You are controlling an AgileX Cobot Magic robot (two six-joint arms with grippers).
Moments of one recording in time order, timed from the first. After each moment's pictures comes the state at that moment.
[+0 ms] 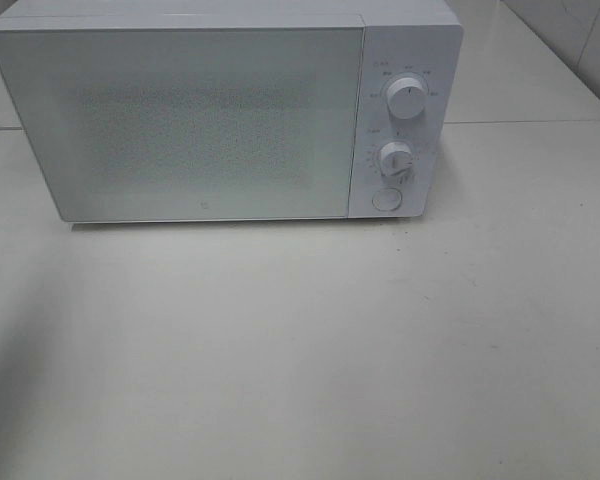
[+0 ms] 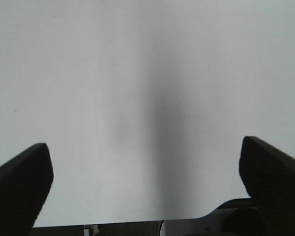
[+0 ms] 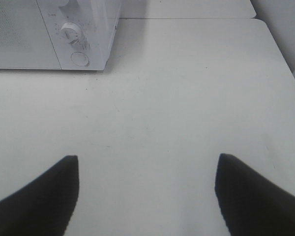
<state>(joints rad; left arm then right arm) -0.12 1.06 -0.92 0.00 1.05 -0.07 0.11 0.00 -0.50 -0.06 1.00 0.08</state>
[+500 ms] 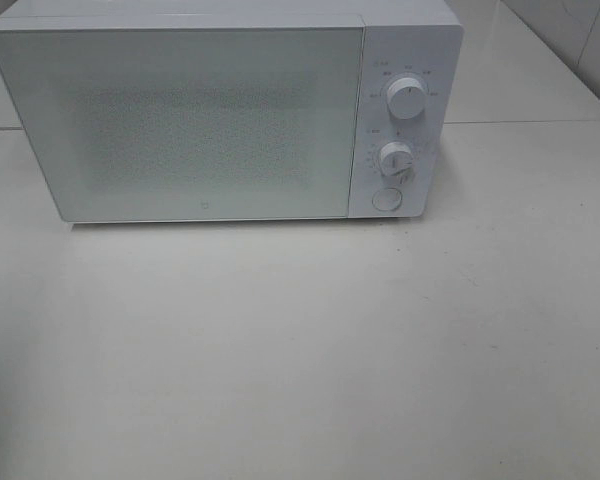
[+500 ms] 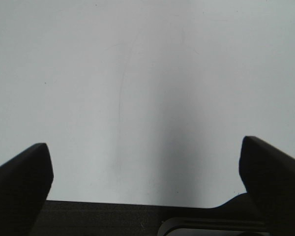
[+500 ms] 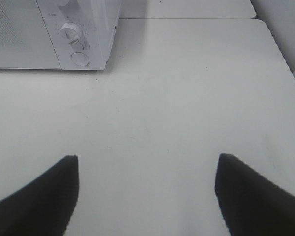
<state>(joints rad) 0.01 0.71 -0.72 0.00 1.06 -0.05 0.11 0.00 -0.50 -0.06 1.00 0.08</state>
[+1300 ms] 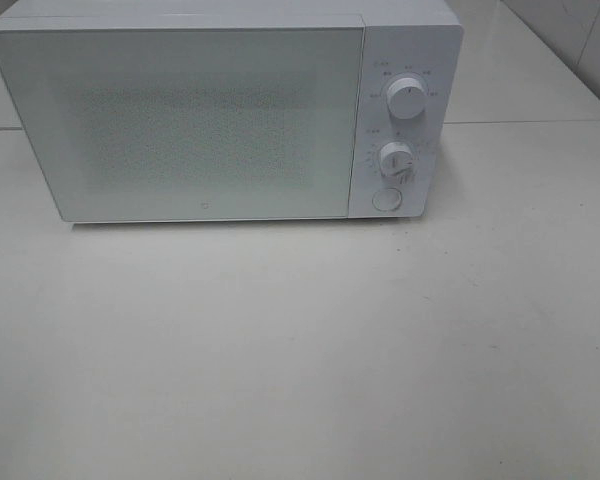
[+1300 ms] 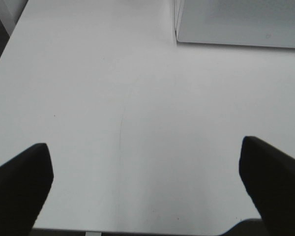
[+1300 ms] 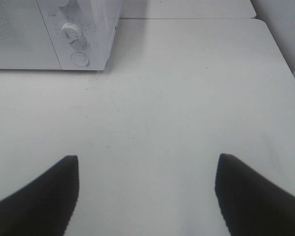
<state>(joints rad) 0.01 0.08 -0.52 0.00 1.07 -0.05 0.11 0.00 -0.50 -0.06 1.00 0.08</state>
